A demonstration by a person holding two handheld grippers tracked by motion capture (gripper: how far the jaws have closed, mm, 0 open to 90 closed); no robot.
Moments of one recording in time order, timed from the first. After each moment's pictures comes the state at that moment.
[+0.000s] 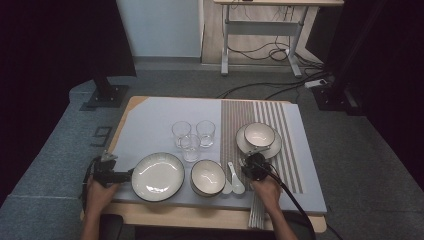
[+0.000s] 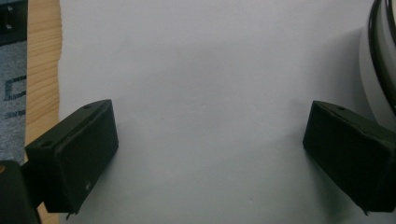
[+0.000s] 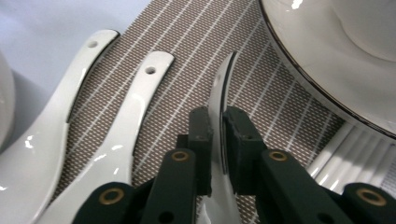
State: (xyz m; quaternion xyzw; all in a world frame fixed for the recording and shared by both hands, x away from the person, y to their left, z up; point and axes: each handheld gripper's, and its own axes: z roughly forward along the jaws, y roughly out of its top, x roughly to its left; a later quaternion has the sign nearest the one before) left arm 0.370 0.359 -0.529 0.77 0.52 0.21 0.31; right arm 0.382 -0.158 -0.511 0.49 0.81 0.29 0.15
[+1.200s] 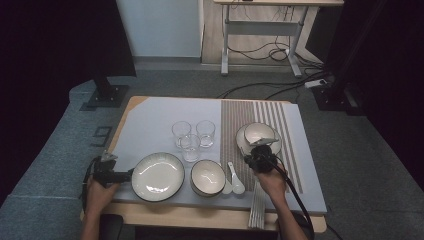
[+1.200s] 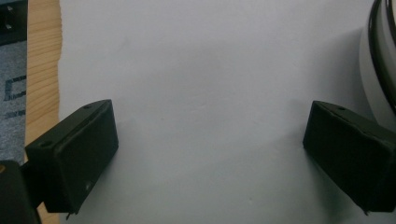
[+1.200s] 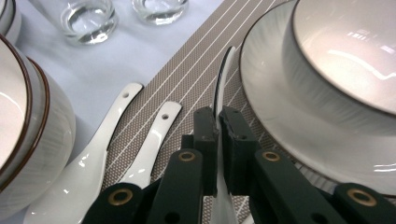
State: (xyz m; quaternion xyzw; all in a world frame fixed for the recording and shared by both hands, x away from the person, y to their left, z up) left arm 0.370 0.359 -0.529 0.77 0.52 0.21 0.31; right arm 0.381 -0.170 -0.464 0.46 0.80 0.34 0.16
